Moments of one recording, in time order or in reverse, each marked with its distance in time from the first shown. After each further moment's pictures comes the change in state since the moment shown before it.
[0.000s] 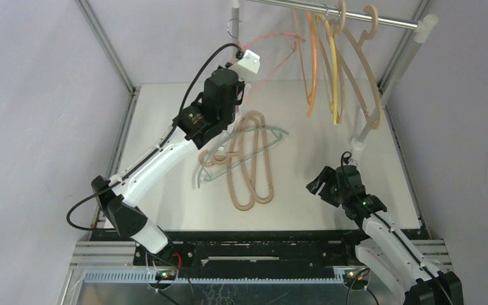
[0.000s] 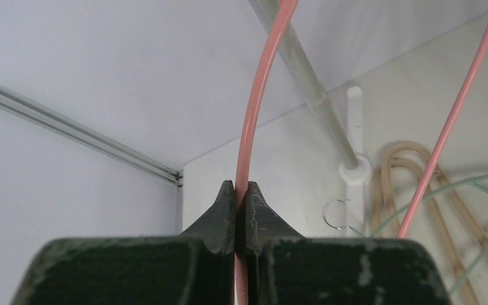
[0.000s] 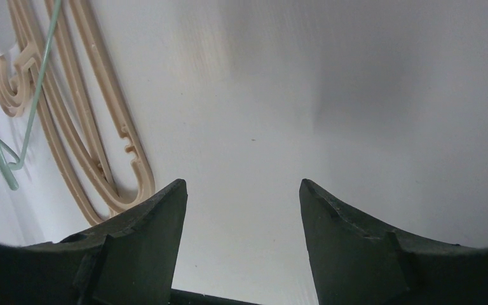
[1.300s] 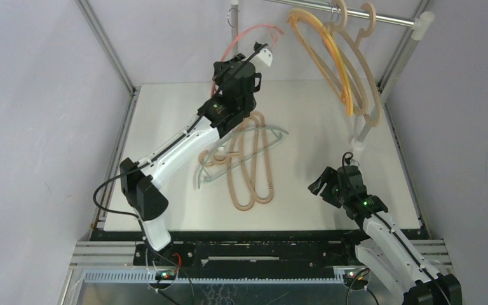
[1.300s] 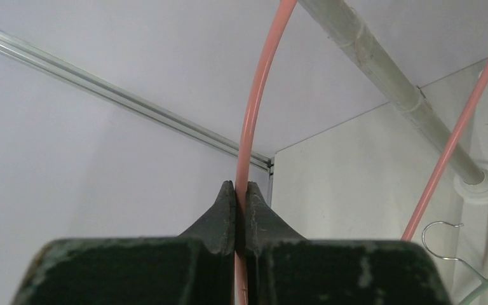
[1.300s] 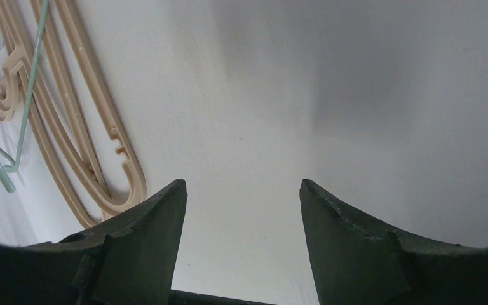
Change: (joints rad) left arm 0.014 0.221 0.154 0.220 -0.275 0.397; right arm -0.023 -0.017 0.007 -0.037 0.004 -0.014
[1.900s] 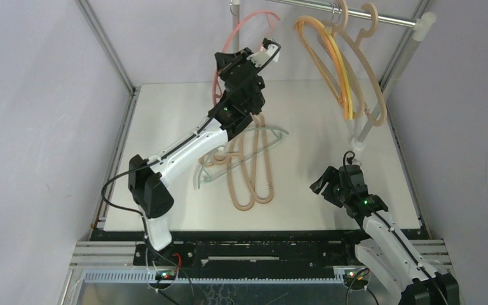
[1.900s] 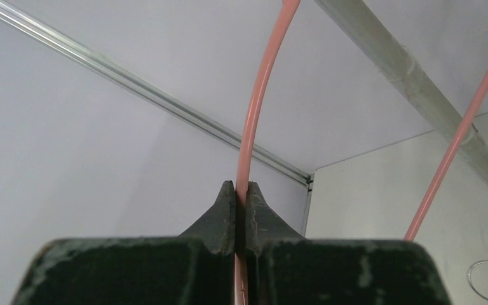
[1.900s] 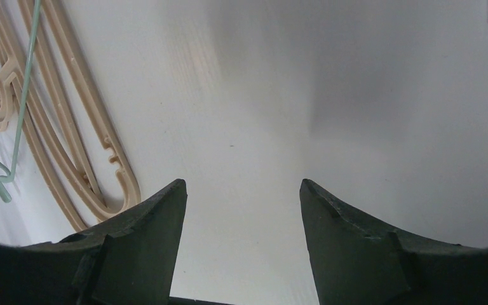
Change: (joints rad) left arm -0.035 0.057 0.007 0.370 -0.086 0.341; right arm -0.035 0.015 0.000 0.006 -0.004 -0.015
